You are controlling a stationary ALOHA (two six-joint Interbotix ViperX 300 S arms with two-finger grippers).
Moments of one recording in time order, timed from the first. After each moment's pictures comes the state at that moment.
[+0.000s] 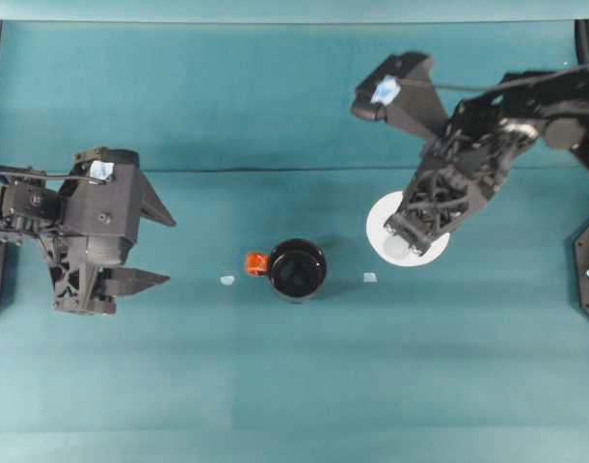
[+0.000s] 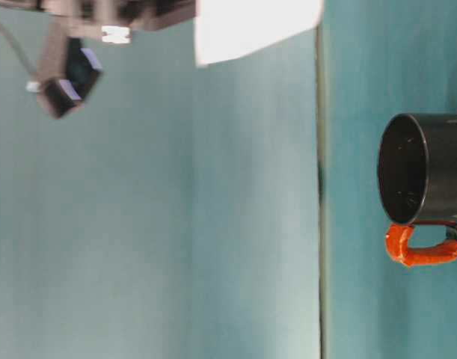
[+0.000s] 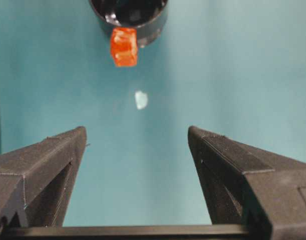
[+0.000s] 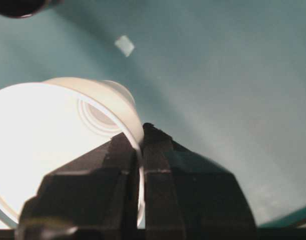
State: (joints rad) left arm -0.03 -0.48 0.75 0.02 0.53 0.04; right arm -0.18 -0.19 0.38 0.14 1.17 0.49
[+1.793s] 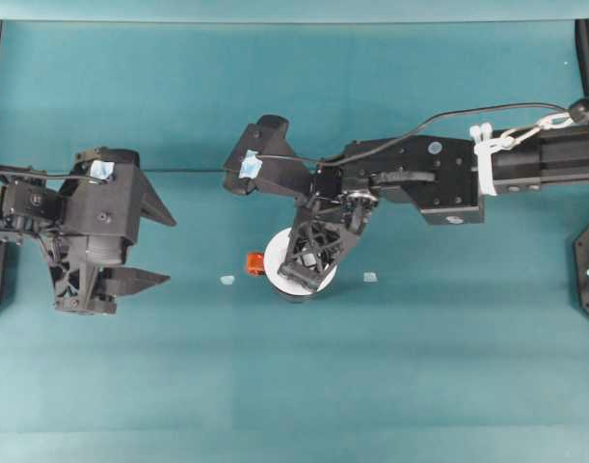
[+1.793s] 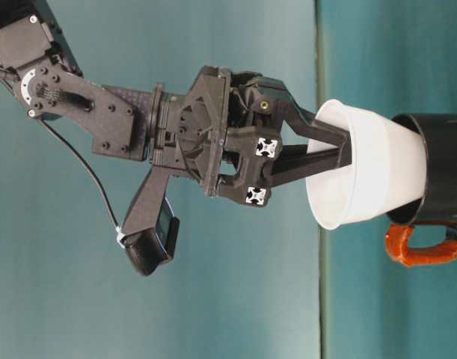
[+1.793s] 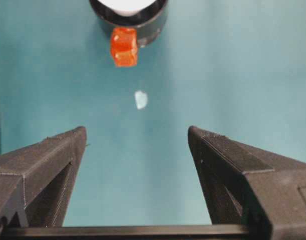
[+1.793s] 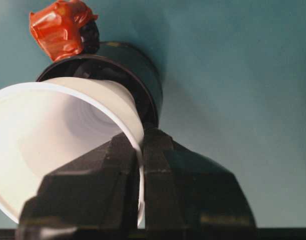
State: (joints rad) left arm -0.03 -0.48 0.75 0.02 0.53 0.04; right arm -0.08 0.24 0.16 0.06 0.94 0.36
